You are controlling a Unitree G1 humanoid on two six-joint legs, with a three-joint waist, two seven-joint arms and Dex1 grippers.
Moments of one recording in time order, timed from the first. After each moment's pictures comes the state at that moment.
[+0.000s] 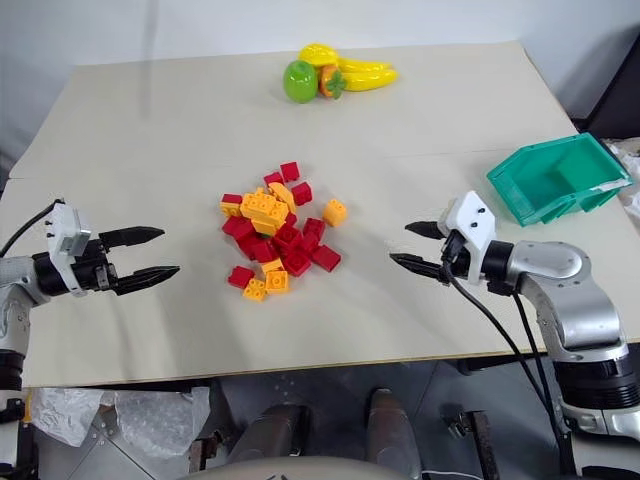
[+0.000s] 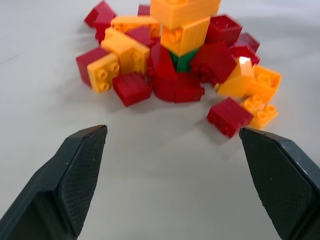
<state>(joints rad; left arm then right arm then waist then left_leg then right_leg) -0.35 0.84 0.26 0.40 -0.43 0.12 -1.26 -0.33 -0.74 -0.06 -0.27 0.43 0.53 0.93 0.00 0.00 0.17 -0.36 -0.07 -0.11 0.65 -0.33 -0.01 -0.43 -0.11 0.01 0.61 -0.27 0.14</state>
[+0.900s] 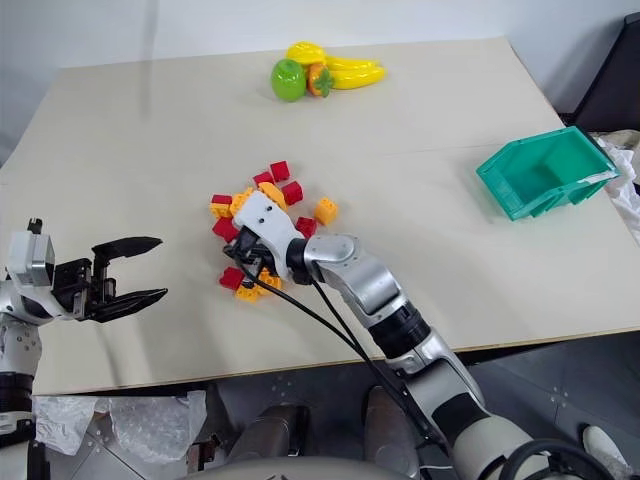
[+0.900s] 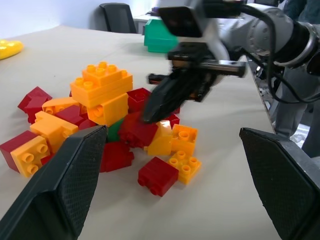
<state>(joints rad) -0.22 0.78 0.35 0.34 -0.67 0.00 -1.50 -0.77 -0.03 0.42 0.16 0.23 0.56 0.65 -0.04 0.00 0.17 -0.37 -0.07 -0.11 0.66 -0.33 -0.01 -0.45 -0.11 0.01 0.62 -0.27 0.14</state>
